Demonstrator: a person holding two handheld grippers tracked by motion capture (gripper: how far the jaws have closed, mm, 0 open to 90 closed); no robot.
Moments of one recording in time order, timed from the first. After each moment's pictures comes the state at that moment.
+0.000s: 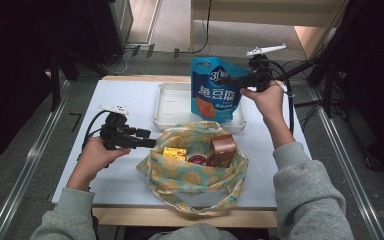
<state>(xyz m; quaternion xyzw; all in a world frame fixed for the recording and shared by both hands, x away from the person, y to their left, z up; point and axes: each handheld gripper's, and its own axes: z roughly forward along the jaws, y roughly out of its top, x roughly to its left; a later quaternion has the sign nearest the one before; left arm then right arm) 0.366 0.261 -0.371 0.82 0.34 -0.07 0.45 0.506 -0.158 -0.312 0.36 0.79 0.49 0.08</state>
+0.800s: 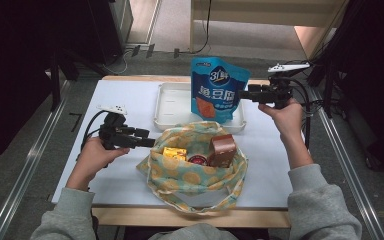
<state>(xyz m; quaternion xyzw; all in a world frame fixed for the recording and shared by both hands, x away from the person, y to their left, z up) 0.366 0.264 -0.372 0.82 0.35 -0.07 0.45 0.465 -0.207 -0.334 0.40 0.77 0.50 0.08</state>
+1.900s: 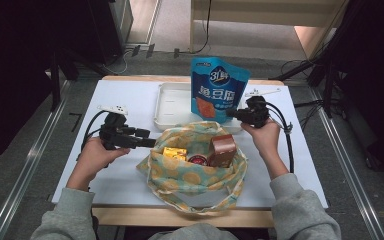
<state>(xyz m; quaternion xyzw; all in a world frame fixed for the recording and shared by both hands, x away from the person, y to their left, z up) 0.365 0.262 -0.371 0.82 0.34 -0.07 0.45 0.458 -0.163 -0.413 0.40 0.78 0.47 0.06</state>
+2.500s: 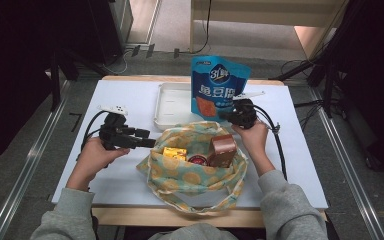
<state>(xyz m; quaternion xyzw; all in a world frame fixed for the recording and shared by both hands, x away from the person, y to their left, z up) 0.365 0.262 -0.371 0.82 0.34 -0.07 0.45 0.474 -0.139 -0.443 0.41 0.79 0.44 0.07</state>
